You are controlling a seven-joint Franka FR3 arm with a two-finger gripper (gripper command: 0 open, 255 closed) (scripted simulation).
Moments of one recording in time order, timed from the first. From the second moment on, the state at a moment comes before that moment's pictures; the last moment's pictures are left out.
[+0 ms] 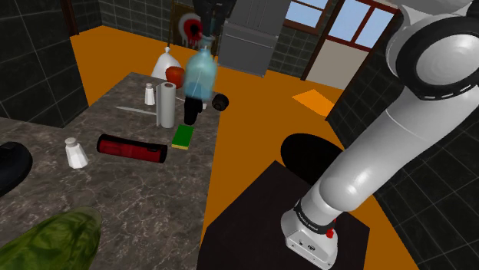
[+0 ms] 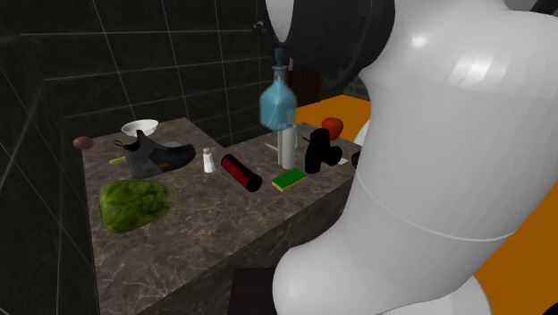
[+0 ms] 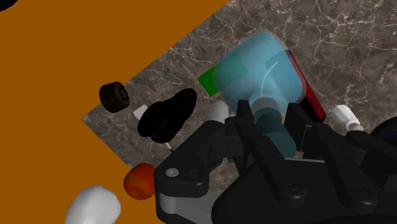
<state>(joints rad) -0.10 -0.07 0.32 -1.43 -0.03 1.37 0.22</state>
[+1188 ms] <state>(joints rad) -0.26 0.23 0.17 -1.07 -0.09 1.32 -0.12</state>
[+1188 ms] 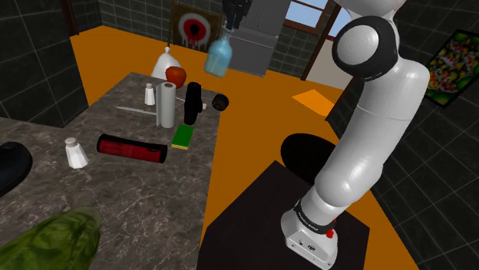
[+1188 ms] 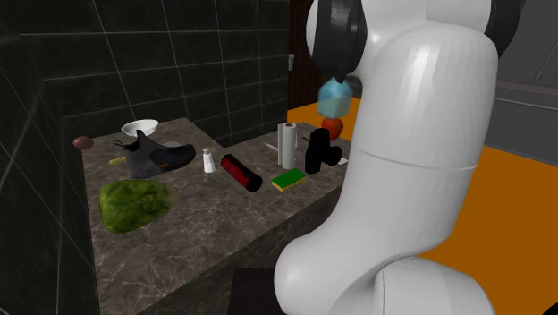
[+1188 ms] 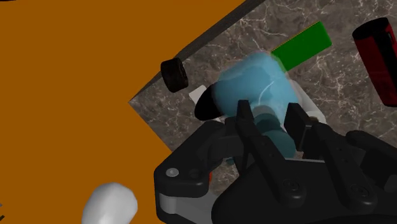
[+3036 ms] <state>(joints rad) -0.29 0.08 0.16 -1.66 -0.06 1.76 -0.12</state>
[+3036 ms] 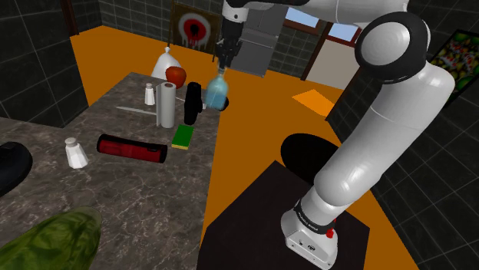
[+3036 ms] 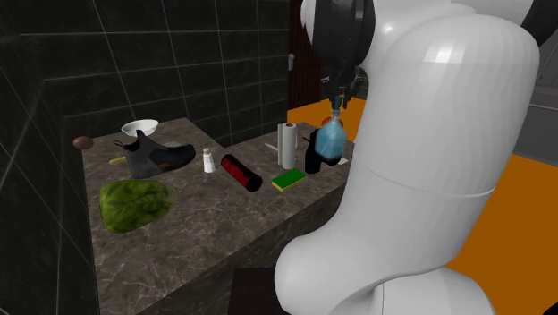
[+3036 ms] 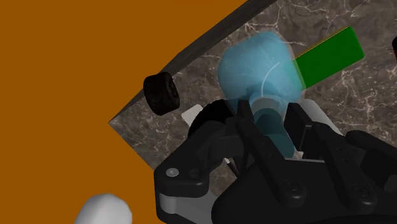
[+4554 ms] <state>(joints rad) -0.29 0.12 0.15 -1.92 -0.07 2.06 -0.10</state>
